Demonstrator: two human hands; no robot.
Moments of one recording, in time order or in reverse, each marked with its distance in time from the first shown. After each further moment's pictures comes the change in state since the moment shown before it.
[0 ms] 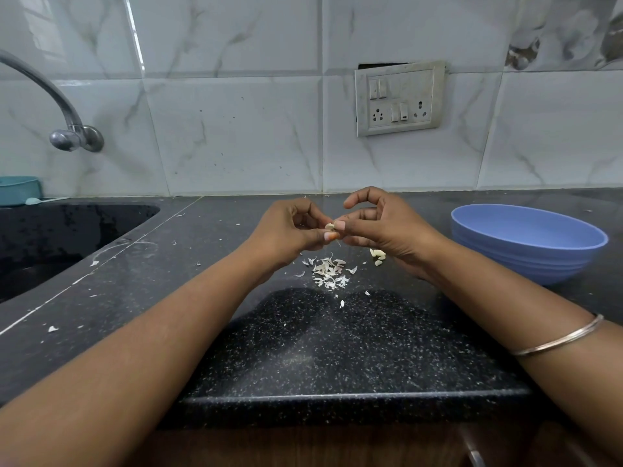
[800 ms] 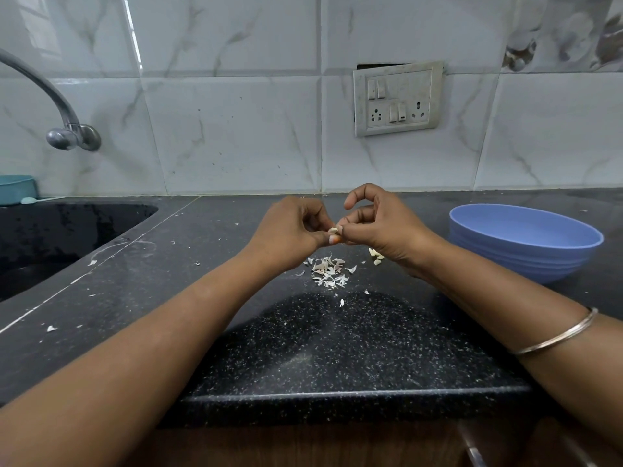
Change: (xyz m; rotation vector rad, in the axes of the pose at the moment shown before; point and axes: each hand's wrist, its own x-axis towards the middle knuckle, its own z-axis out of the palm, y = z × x) left_hand 0.003 0.004 0.002 0.429 0.057 0.145; right_hand 0.000 0.000 0.005 -0.262 0.043 -0.081
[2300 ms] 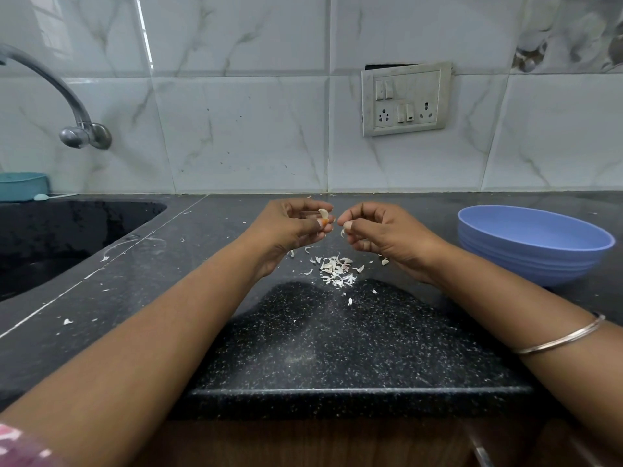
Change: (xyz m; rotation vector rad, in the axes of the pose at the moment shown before) left_hand 0.003 -0.016 -0.007 -0.789 -0.063 -0.316; right_hand 0.003 0.010 0.006 0.156 -0.089 0.078
